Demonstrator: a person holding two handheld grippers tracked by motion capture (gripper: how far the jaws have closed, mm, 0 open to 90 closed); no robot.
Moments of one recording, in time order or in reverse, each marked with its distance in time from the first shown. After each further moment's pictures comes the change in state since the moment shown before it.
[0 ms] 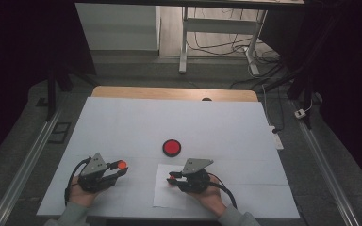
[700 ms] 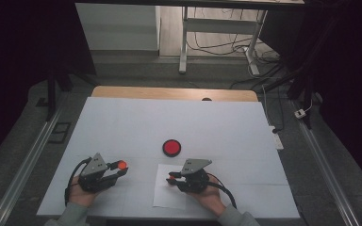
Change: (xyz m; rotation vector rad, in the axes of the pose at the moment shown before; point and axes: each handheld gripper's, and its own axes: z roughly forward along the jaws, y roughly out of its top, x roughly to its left) left arm 0.000 0.000 0.000 0.001 -0.002 0.002; right arm 0.000 -0.001 0.004 0.012 -0.007 -0.007
